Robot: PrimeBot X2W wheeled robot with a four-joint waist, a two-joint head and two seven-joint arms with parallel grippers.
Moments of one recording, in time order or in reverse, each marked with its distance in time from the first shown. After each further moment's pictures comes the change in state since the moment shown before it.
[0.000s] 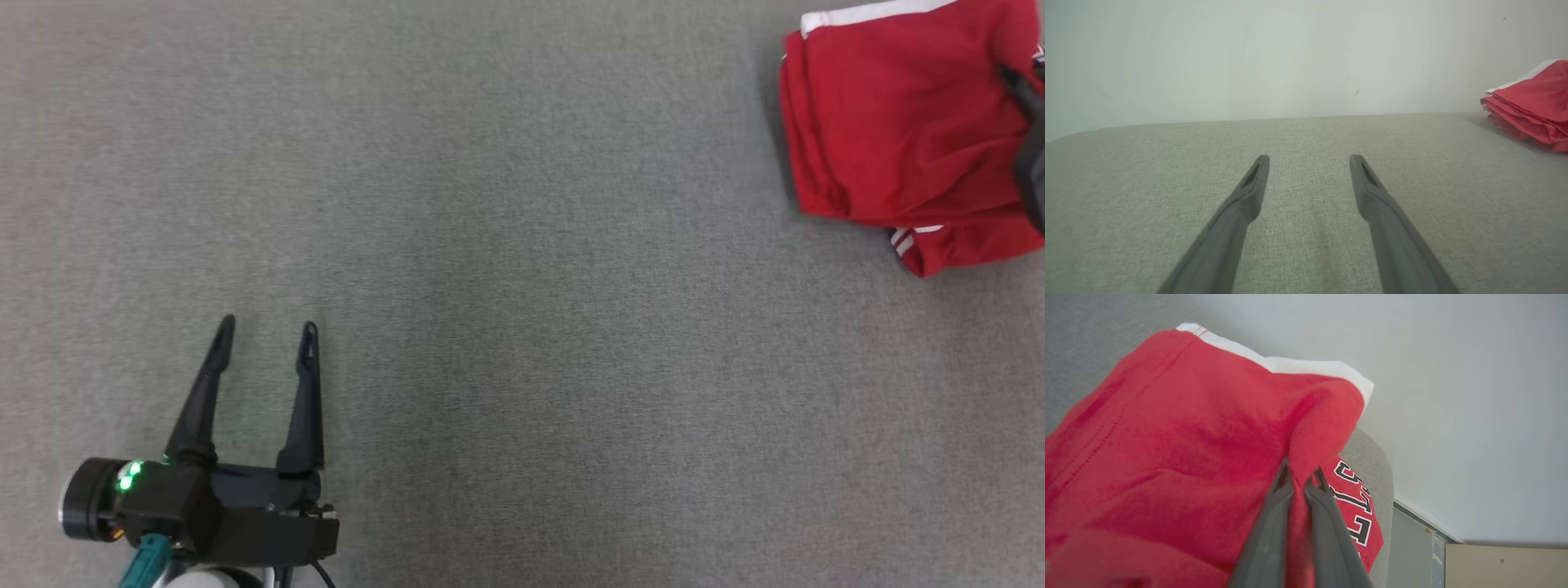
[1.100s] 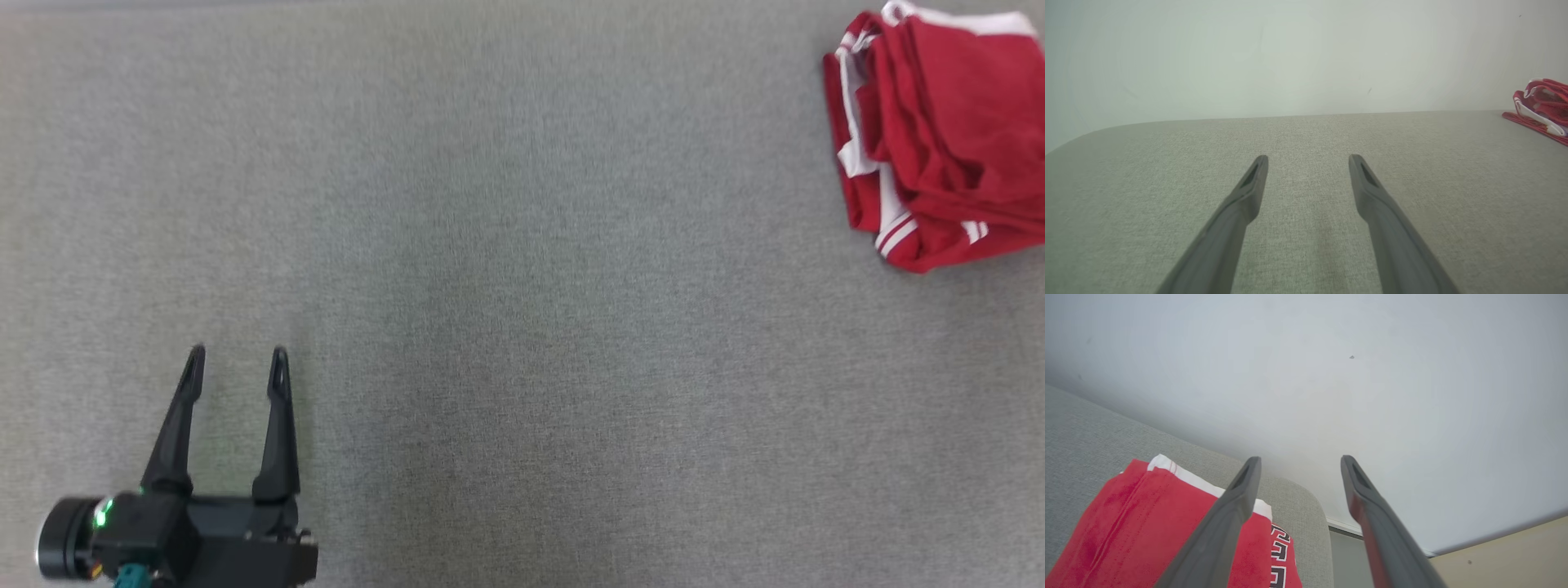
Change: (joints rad) left arm 0.056 -0.011 0.062 -0.028 0.019 0.000 0.000; right arm -0.101 0.034 -0.096 0.247 0.021 0.000 -0.261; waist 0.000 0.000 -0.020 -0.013
